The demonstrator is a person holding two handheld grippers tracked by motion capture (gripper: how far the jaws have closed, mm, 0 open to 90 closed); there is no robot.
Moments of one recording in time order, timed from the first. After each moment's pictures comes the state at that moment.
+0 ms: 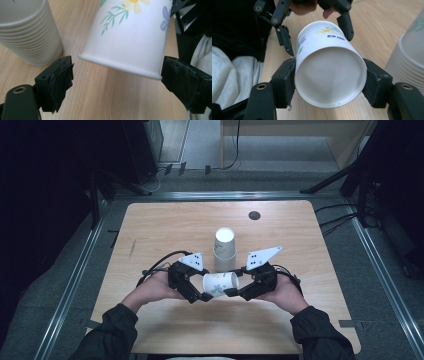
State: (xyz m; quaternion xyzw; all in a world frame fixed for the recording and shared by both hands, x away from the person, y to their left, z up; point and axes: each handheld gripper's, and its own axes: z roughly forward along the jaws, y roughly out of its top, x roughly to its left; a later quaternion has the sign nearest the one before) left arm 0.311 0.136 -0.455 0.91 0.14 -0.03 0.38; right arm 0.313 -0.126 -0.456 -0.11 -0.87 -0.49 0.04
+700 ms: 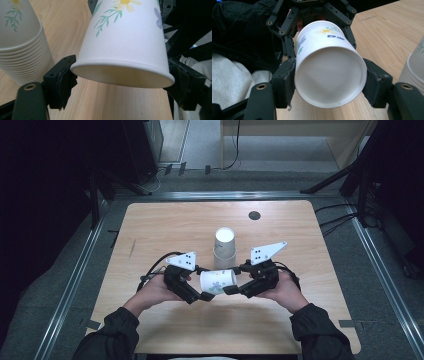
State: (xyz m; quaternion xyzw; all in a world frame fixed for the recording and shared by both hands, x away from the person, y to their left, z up) left arm 0.300 0.145 -0.453 0.87 0.13 -0.04 0.47; right arm 0.316 -0.127 -0.447 -0.10 -0.83 -0.53 0.09
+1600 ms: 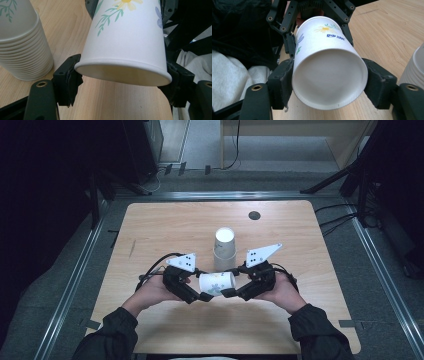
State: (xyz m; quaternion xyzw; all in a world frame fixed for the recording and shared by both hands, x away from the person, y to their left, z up) left arm 0.300 0.146 -0.456 0.88 0.12 -0.04 0.45; right arm 0.313 -0.119 -0.451 -0.10 -0.85 -0.51 0.09
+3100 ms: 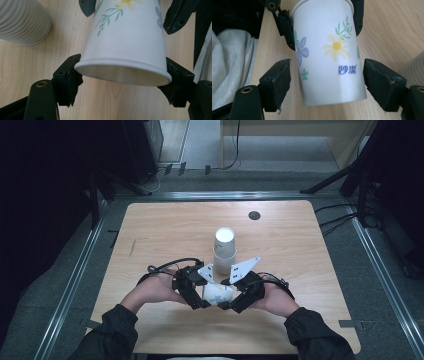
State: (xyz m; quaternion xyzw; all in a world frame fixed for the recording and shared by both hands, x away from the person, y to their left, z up) left arm 0.295 0.105 -0.455 0.97 0.09 0.00 0.21; right arm 0.301 -0.092 -0.481 -0.07 -0.91 -0.40 0.04
